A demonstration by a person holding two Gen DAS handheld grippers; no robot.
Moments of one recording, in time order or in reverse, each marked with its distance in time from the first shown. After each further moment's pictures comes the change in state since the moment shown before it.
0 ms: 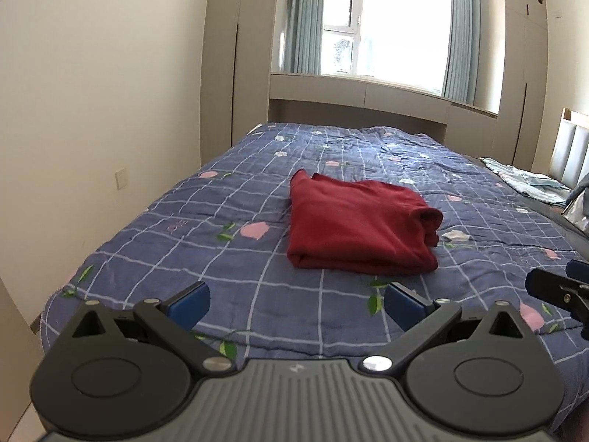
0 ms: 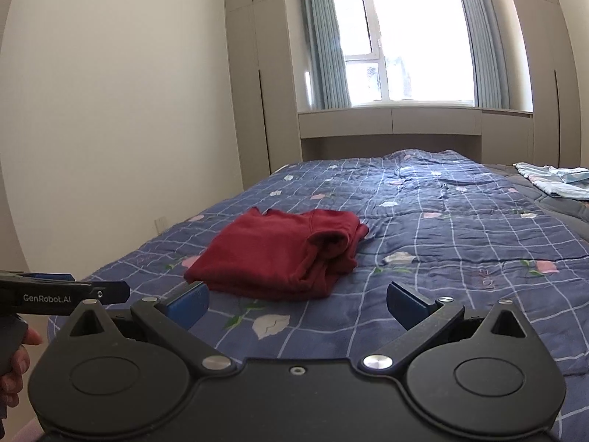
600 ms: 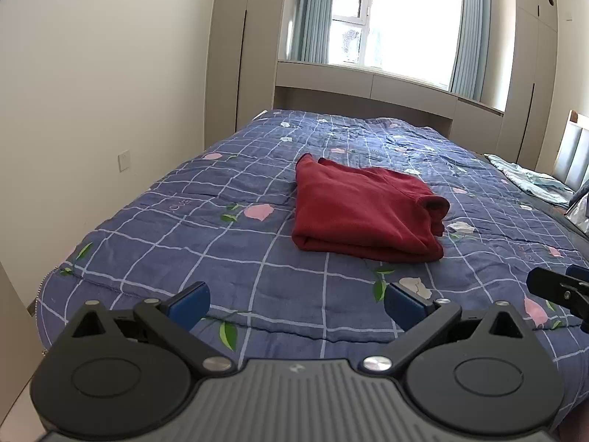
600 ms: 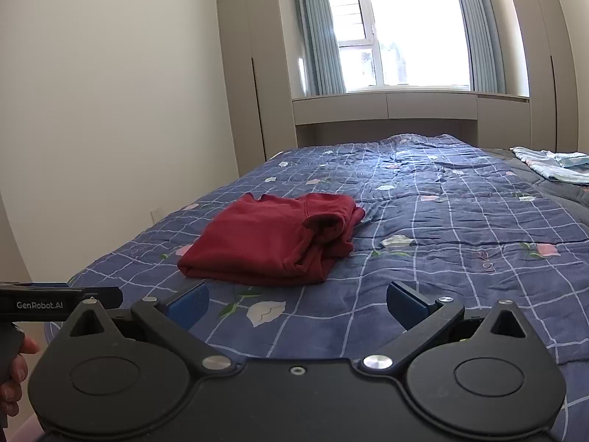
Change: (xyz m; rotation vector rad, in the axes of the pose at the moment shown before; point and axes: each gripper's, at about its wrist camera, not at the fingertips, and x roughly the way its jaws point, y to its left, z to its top) left arm 0.007 0.004 -0.007 -0.034 0.036 0.005; right arm 0.009 -0.005 -0.005 0.023 0.041 -0.011
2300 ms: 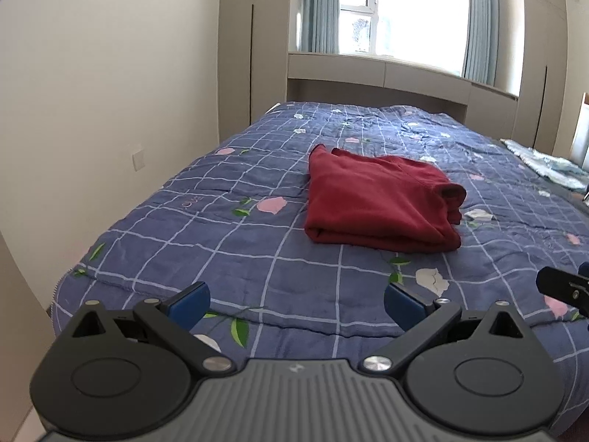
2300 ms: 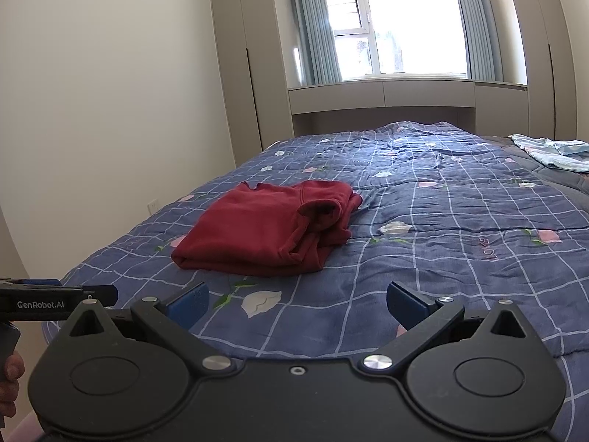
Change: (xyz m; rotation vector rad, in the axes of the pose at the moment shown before) left arm 0.007 -0.010 0.000 0.040 0.032 0.073; right arm 0.010 -0.004 -0.005 0.017 0.032 -0.004
